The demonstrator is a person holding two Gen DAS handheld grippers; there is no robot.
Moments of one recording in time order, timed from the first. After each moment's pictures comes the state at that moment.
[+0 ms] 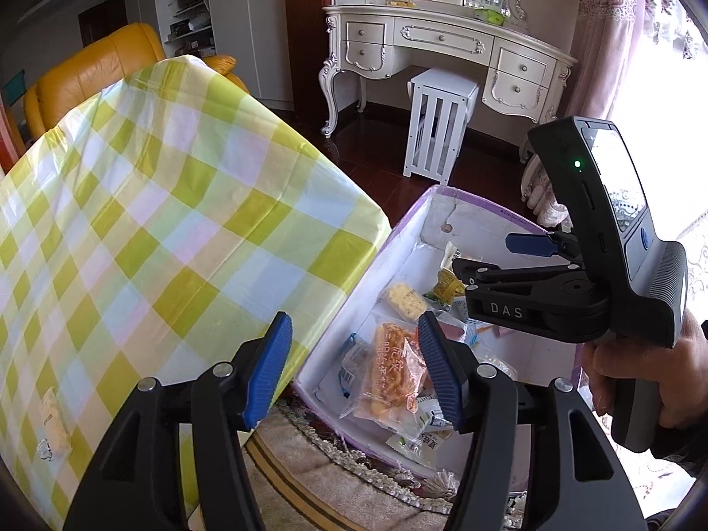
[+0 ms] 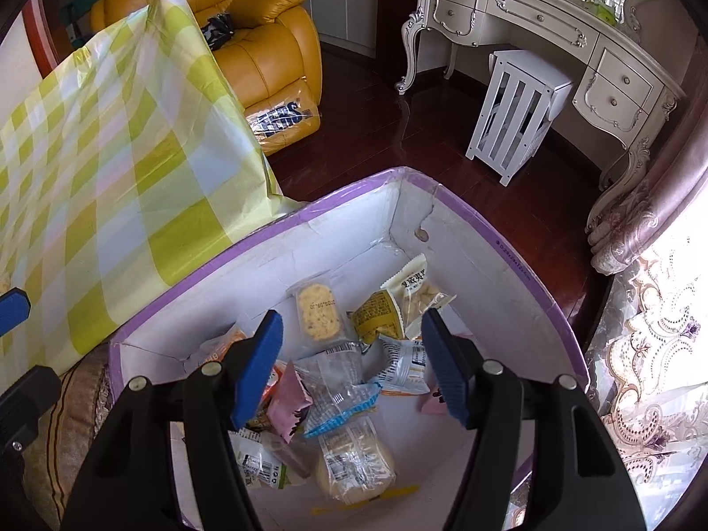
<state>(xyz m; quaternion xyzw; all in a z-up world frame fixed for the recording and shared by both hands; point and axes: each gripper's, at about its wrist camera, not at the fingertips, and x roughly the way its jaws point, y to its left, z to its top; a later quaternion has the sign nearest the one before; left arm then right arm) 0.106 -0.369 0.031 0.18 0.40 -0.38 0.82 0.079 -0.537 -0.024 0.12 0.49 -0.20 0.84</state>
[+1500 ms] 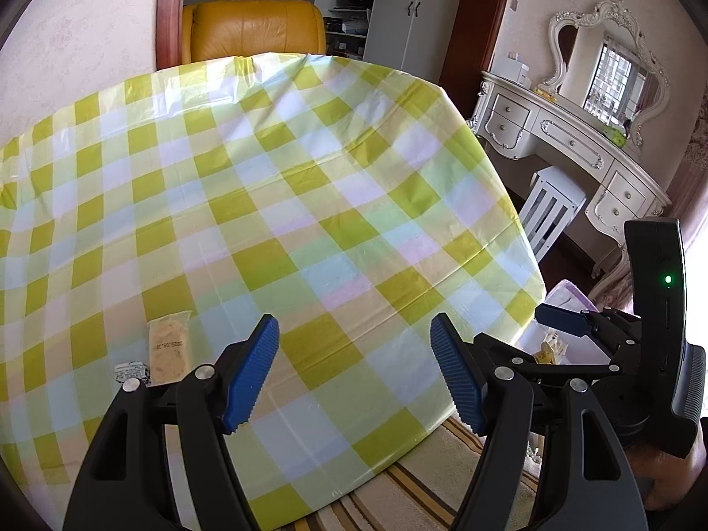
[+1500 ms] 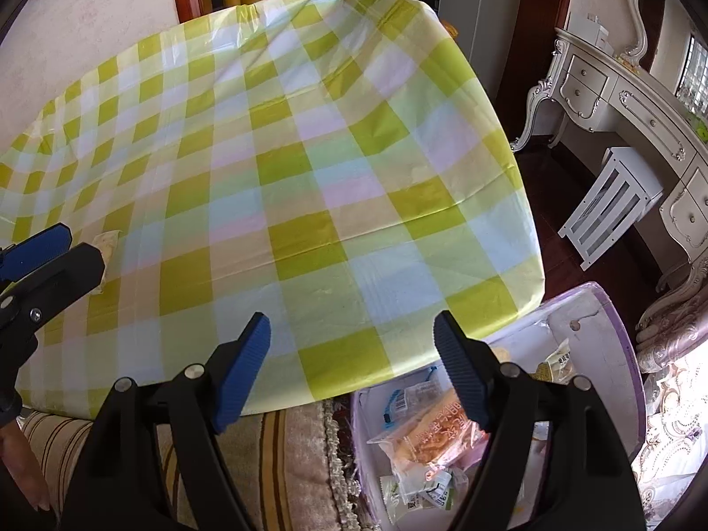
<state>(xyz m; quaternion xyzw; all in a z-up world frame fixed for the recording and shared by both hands) 0.175 -0.185 0.062 0.01 0.40 -0.22 0.89 0.156 -0.357 0.025 0.03 0.47 -0.05 0.88</state>
